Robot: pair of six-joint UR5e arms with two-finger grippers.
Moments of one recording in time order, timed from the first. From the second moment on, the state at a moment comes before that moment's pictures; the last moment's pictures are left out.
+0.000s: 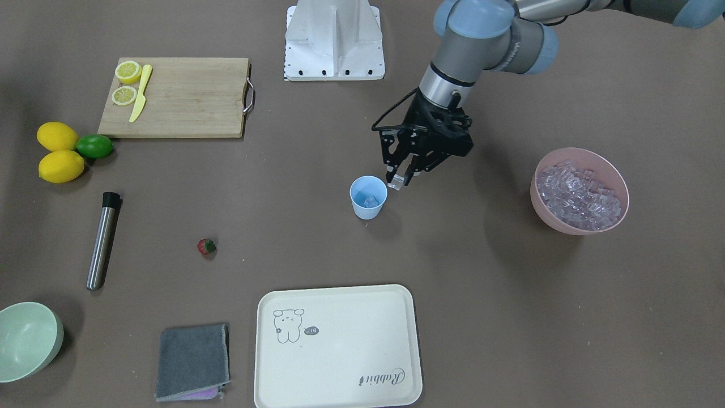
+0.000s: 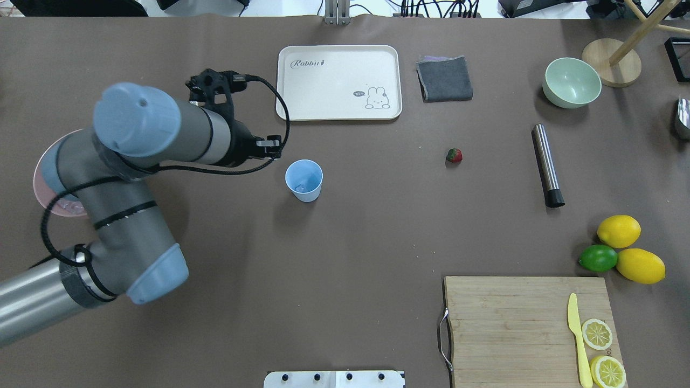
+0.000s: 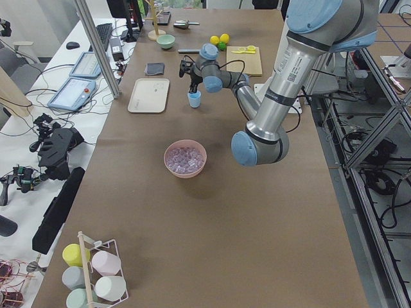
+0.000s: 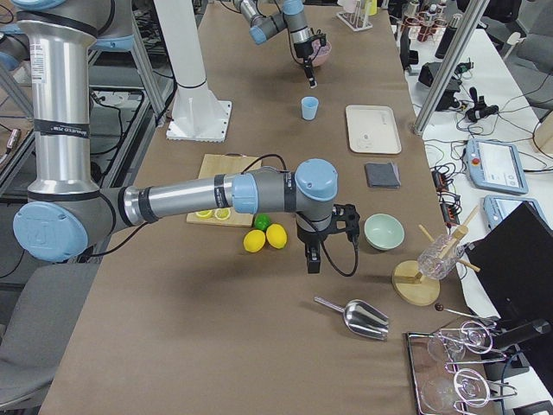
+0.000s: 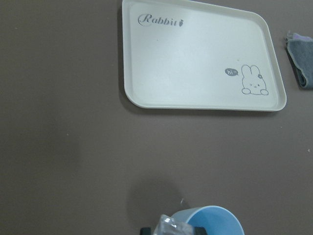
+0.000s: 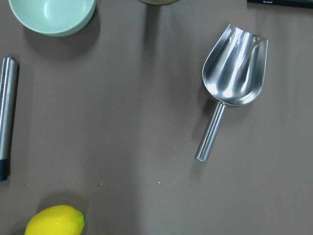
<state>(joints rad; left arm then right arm) -0.57 -2.13 -1.77 -1.96 -1.71 -1.27 1.56 -1.61 1.82 -1.69 2.34 -0.01</state>
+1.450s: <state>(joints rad) -0.55 -2.17 -1.68 -1.99 -1.64 -1.29 1.56 -1.61 1.82 -1.69 2.33 -0.01</state>
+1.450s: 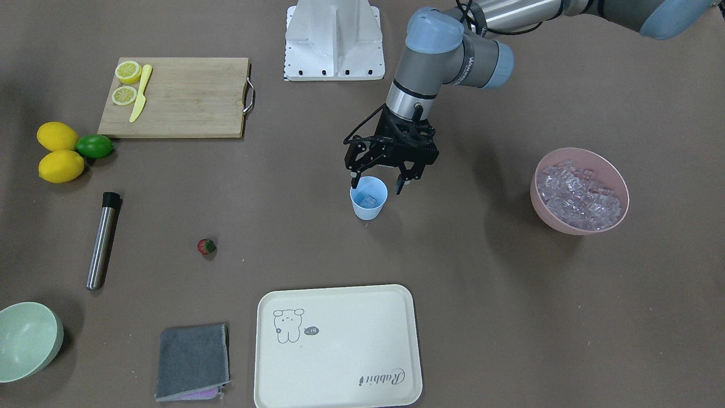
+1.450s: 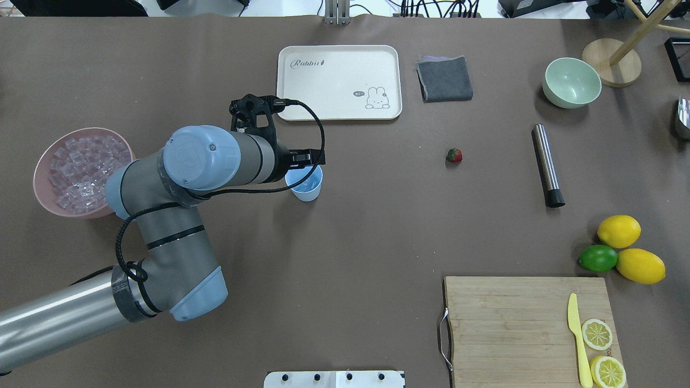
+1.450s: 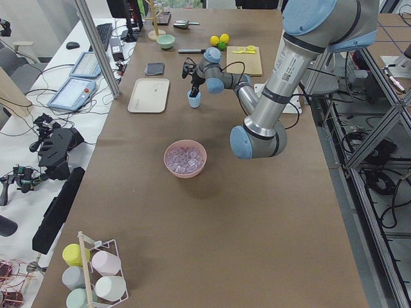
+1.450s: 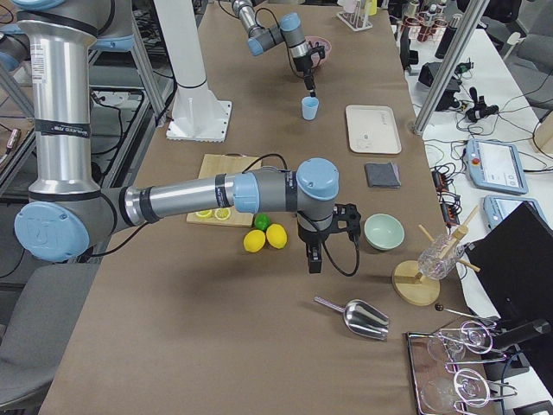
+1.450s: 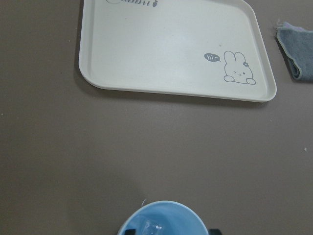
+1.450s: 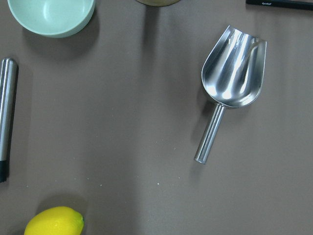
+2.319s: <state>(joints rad) -0.91 -1.90 -1.95 -1.59 -1.93 -0.90 1.56 -1.60 1.82 -1.69 2.33 -0.01</state>
